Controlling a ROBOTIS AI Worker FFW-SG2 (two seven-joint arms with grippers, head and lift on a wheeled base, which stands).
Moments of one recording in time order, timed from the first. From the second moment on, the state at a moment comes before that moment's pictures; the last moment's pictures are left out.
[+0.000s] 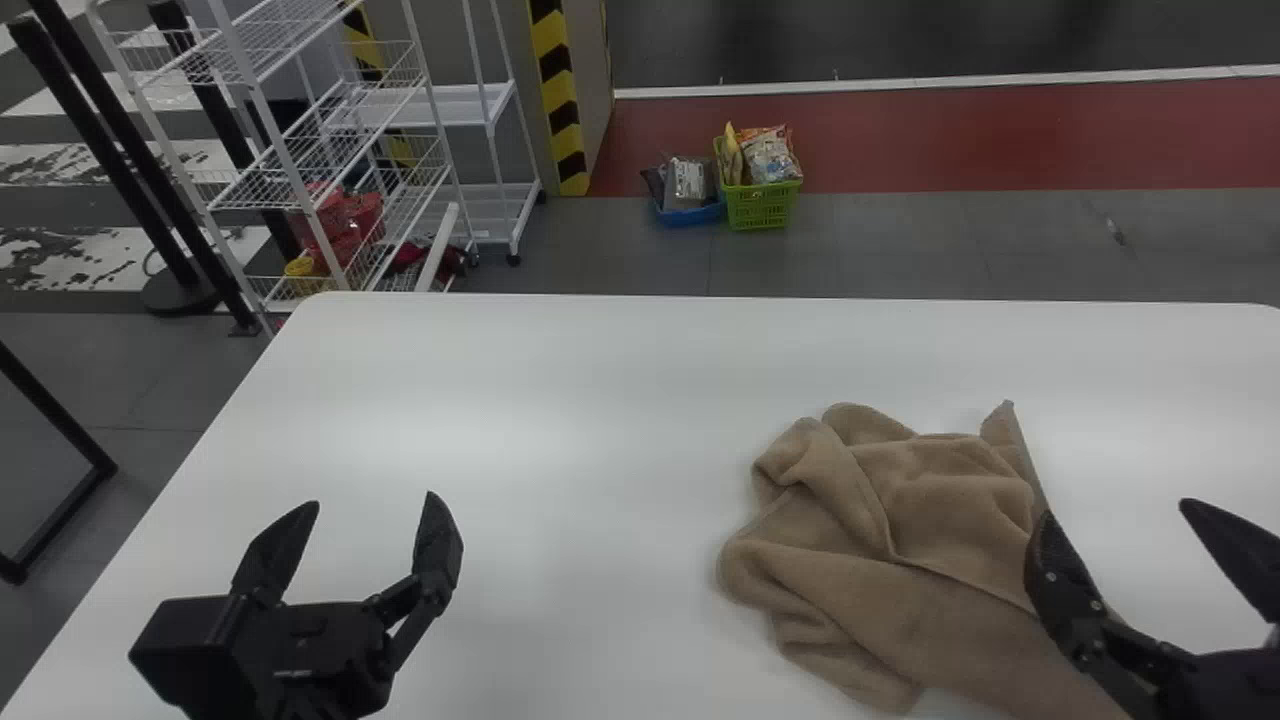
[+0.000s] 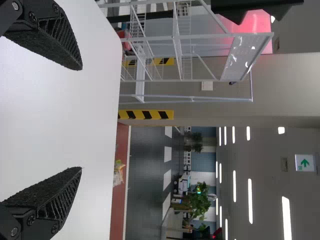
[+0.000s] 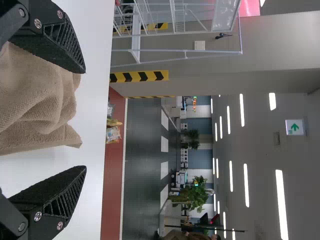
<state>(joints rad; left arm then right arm) 0.63 0.00 0.15 -2.10 0.08 -0.02 0.01 0.63 0.00 -0.05 -2.13 -0.04 -0.03 0.22</state>
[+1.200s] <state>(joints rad) 0.64 0.00 0.14 -2.11 0.06 -0.02 0.01 0.63 0.00 -0.05 -2.13 -0.02 0.00 0.21</state>
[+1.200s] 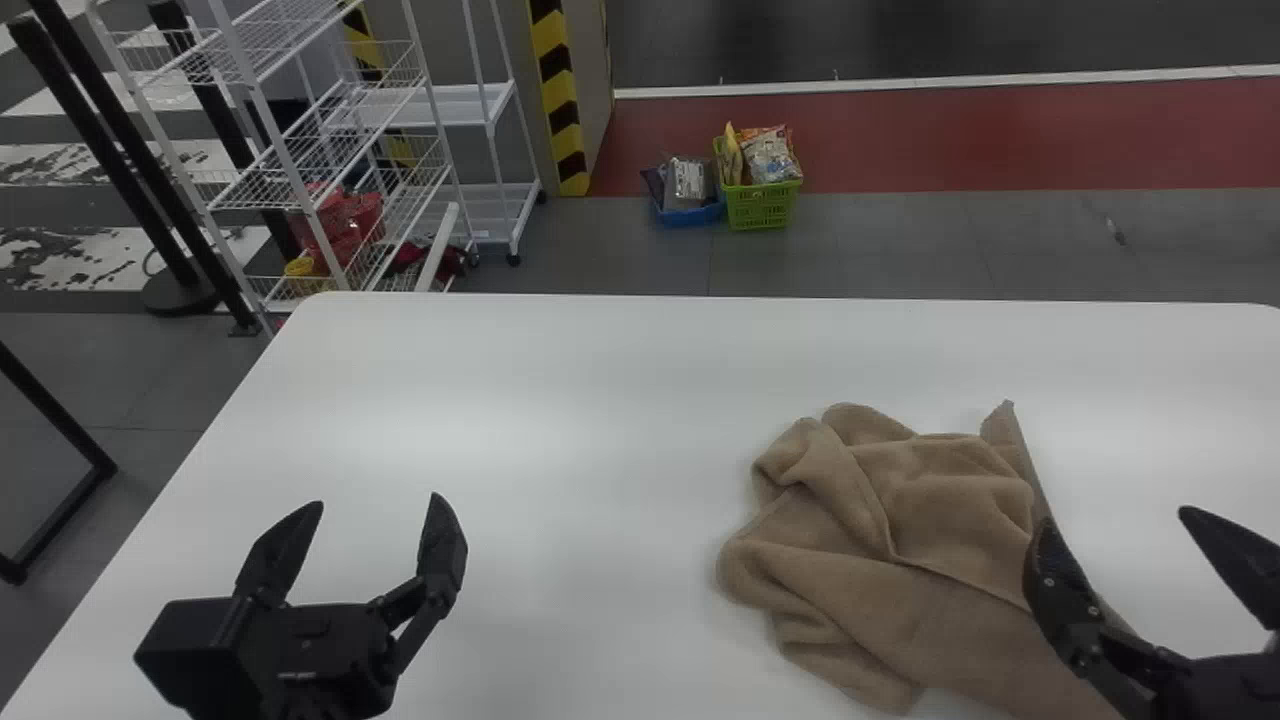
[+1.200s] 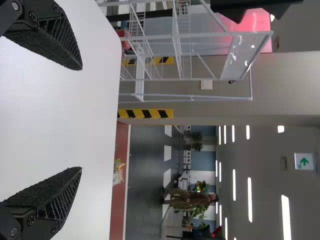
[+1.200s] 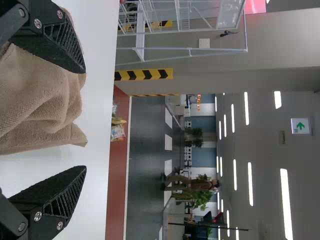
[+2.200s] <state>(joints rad) 0.64 0.00 0.14 -2.10 0.05 0.00 0.01 0.58 0.00 -0.03 -2.13 0.06 0.19 0.24</state>
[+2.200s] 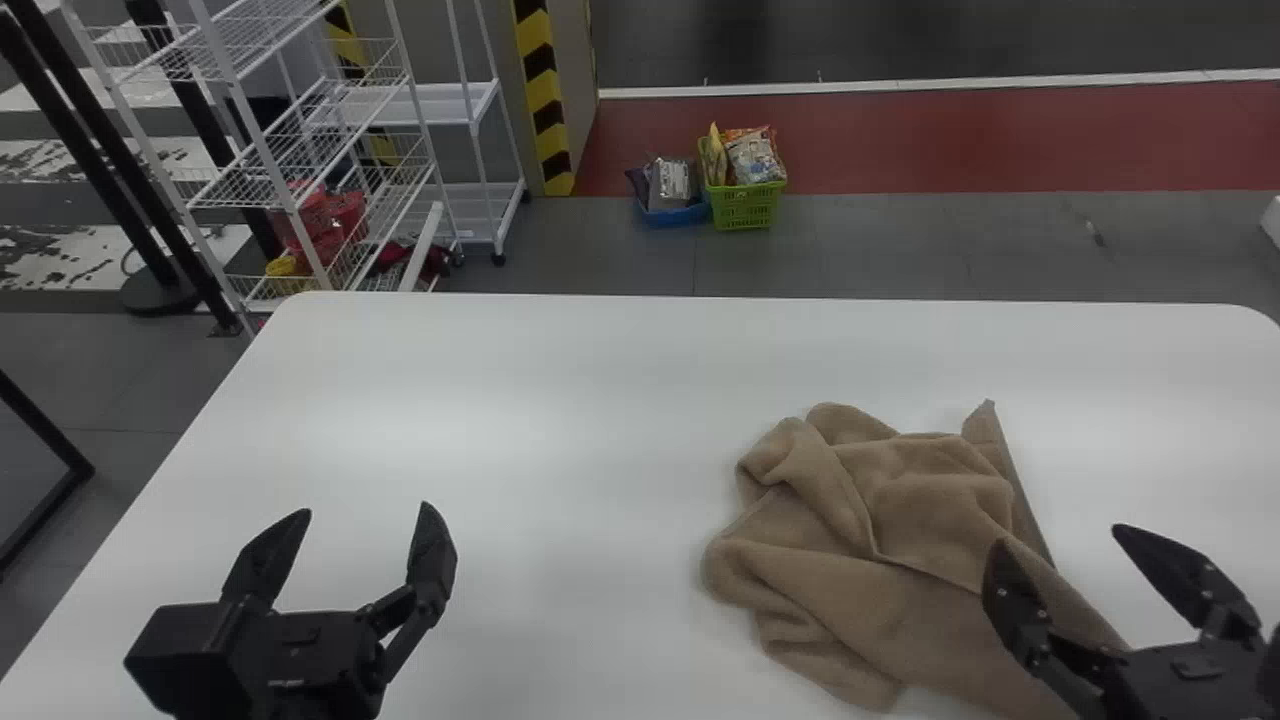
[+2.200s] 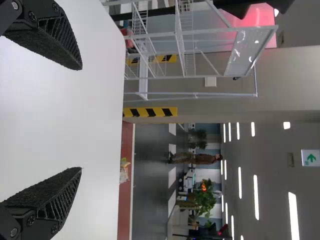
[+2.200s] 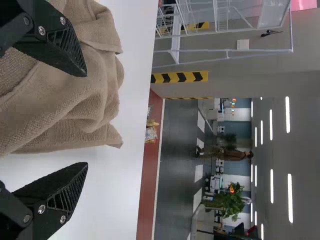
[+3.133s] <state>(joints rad) 0.64 0.00 0.16 -2.09 0.06 0.00 0.01 0.45 0.00 0.20 -2.12 0.36 0.58 0.22</state>
